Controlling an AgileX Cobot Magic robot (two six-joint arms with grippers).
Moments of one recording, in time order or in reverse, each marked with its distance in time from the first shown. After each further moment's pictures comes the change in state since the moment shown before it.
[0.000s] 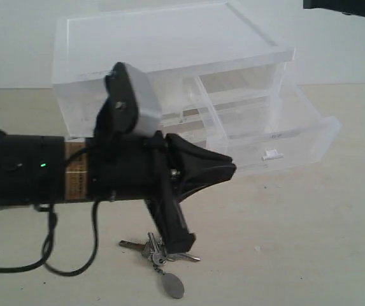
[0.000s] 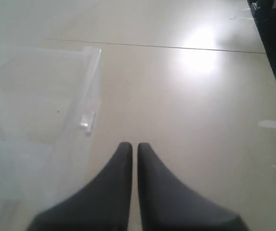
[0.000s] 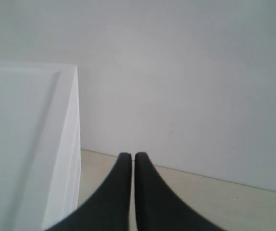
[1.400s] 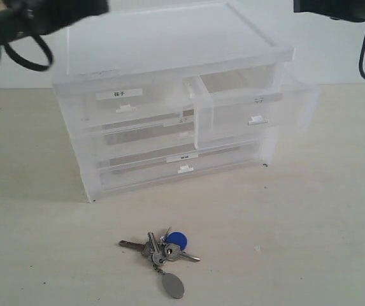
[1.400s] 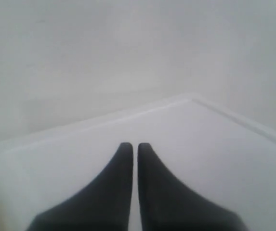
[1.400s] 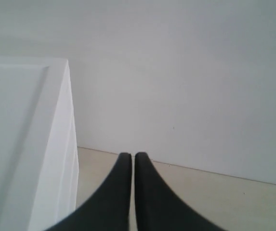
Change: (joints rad) left arm 0.325 -0.106 -0.253 -0.859 0.369 0.380; right arm -0.004 0.089 -0.060 -0.015 0.002 0.045
